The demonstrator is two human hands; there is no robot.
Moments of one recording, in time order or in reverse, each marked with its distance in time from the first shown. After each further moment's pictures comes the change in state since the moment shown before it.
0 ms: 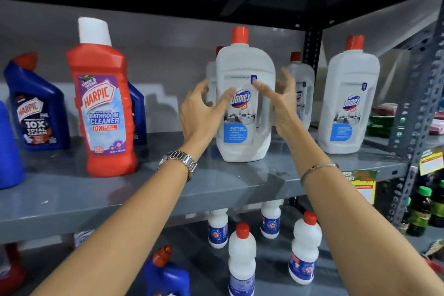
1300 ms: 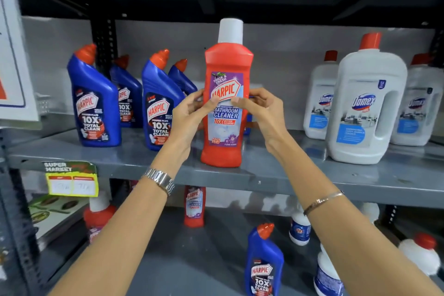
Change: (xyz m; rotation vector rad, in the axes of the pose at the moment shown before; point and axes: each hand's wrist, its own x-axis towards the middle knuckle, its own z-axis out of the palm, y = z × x) left_hand -0.018 -0.048 -0.249 -0.323 0.032 -0.164; right_hand -0.146 -0.036 0.213 0.160 -0.436 0.073
